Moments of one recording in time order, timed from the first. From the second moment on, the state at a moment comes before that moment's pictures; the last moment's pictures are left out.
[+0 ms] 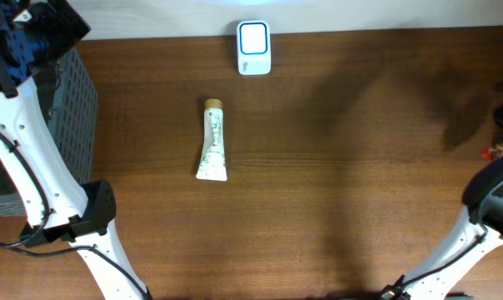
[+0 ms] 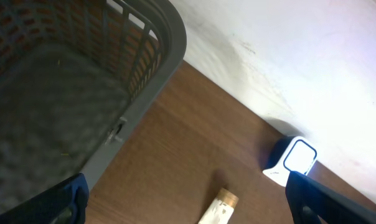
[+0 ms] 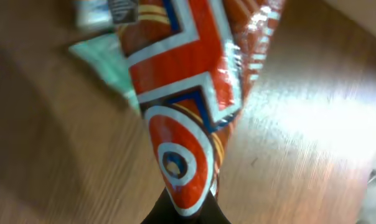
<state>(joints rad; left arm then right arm) 0.19 2.22 3.13 -1.69 0.02 -0.49 -0.61 2.28 2.18 -1.35 0.45 0.61</state>
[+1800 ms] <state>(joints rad) 0.19 2.22 3.13 -1.69 0.02 -0.49 0.65 2.45 2.07 -0.82 -0.15 0.52</state>
